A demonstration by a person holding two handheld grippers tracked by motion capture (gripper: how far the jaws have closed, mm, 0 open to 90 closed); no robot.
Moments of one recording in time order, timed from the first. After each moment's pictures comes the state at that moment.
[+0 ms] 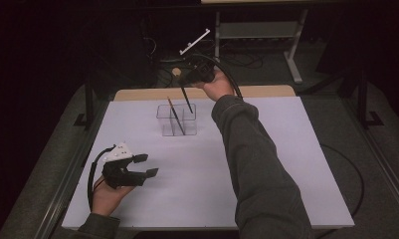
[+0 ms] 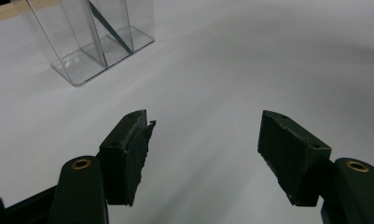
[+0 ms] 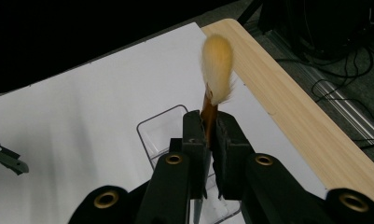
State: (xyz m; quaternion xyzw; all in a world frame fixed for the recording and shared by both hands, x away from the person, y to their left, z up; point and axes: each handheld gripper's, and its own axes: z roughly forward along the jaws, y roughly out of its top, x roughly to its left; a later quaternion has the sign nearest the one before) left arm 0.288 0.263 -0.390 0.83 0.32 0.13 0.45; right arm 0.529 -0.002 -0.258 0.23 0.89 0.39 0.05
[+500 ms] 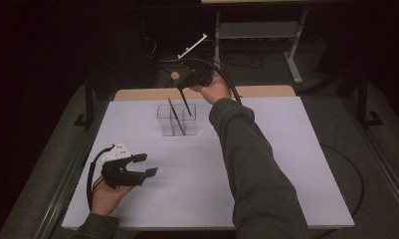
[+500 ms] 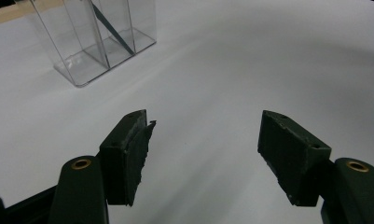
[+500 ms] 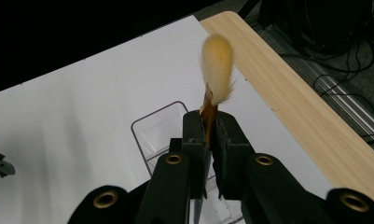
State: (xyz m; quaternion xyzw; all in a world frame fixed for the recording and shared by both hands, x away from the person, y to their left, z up) left arm 0.287 0.265 -0.389 0.83 0.32 0.13 0.45; right arm 0.531 0.005 -0.272 0.24 0.89 0.38 0.05
